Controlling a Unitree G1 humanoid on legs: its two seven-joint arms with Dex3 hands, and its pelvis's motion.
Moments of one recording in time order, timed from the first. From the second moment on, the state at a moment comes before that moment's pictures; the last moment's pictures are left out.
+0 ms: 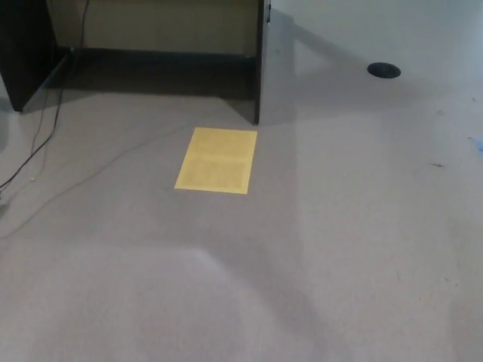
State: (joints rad) left_arm 0.29 0.56 0.11 0.84 0.12 -0.37 -0.10; right_arm -0.15 -0.39 0.23 1.22 -0.31 -0.16 0.02
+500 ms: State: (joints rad) left_arm 0.36 0.52 0.15 0.46 0.05 -0.44 -0.14; right_arm -0.19 -0.39 0.23 1.25 -0.33 -0.22 -0.01
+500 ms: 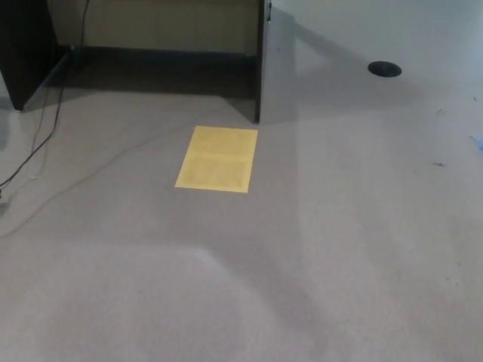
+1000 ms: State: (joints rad) left_arm 0.21 0.53 0.17 -0.19 -0.05 -0.35 -0.20; right_arm -0.21 -0.39 0.22 1.25 -0.33 -0.23 -0.03
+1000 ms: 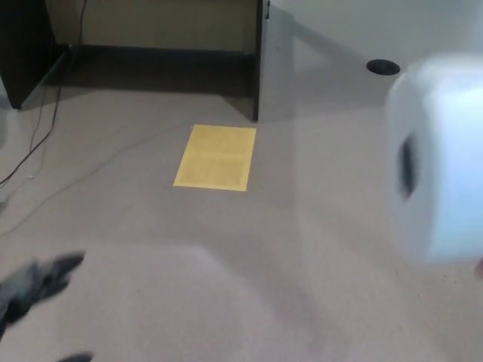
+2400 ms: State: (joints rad) left_arm -0.30 0.29 -0.22 -0.38 0.09 0.00 -0.22; right_arm -0.29 -0.39 0.20 1.27 -0.33 -0.23 -0.02
